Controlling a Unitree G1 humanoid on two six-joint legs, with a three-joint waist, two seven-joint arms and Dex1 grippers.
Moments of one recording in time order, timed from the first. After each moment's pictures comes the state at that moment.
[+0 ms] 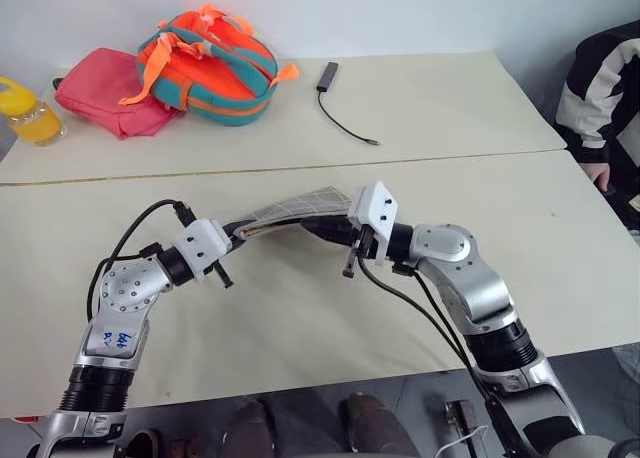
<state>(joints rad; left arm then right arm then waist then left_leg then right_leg) -0.26 0.59 0.06 0.00 -0.09 -0.19 -0.67 -0.58 -0.33 0.23 -0.12 0.23 0.28 0.84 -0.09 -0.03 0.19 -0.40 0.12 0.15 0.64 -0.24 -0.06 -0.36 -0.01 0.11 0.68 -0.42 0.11</state>
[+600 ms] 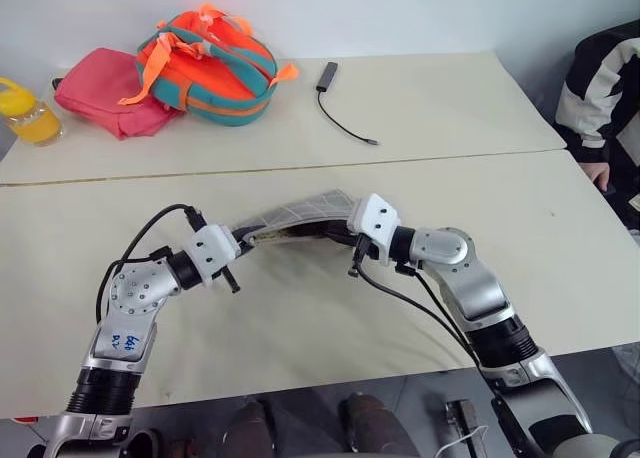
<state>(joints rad) -0.23 0.59 0.02 -0.05 -0.09 -0.18 -0.72 -0.60 -0.37 0.27 0.03 0.03 0.15 0.78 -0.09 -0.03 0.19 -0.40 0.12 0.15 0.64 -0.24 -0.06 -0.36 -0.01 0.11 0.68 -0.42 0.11</state>
